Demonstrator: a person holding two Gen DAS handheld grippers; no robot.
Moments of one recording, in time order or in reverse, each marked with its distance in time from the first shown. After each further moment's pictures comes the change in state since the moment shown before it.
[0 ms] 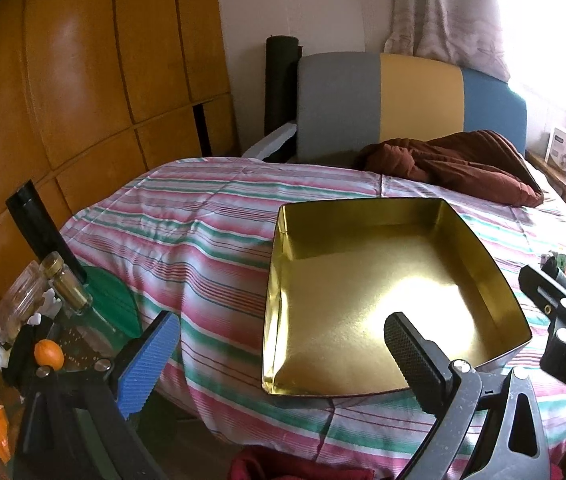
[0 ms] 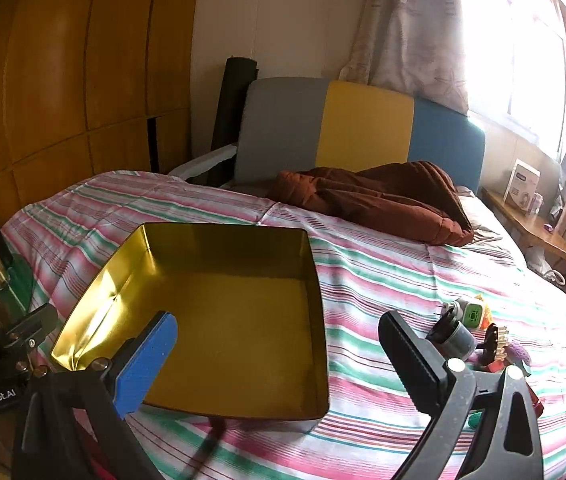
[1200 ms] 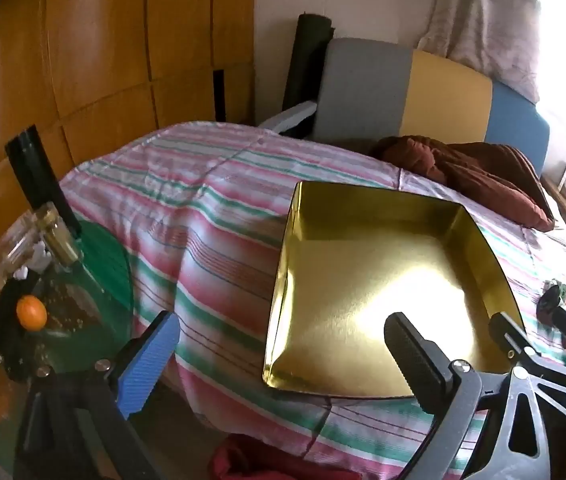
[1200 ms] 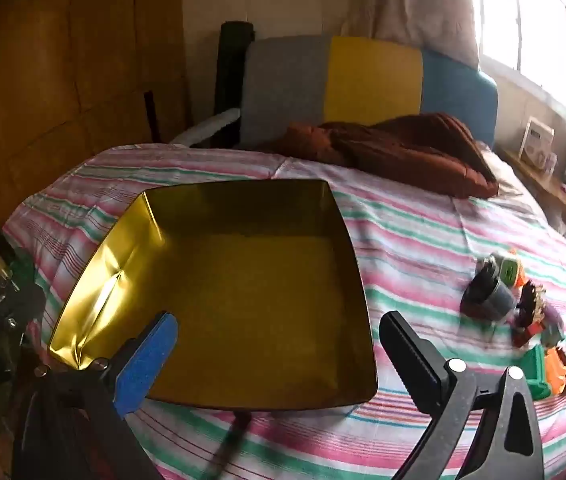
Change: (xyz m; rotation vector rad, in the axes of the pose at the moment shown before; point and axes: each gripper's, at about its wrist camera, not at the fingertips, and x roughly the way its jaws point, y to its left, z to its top) left arm 0.016 0.011 0.001 -0.099 0.074 0.007; right arm 0.037 0.024 -0.018 0.045 0.144 0.022
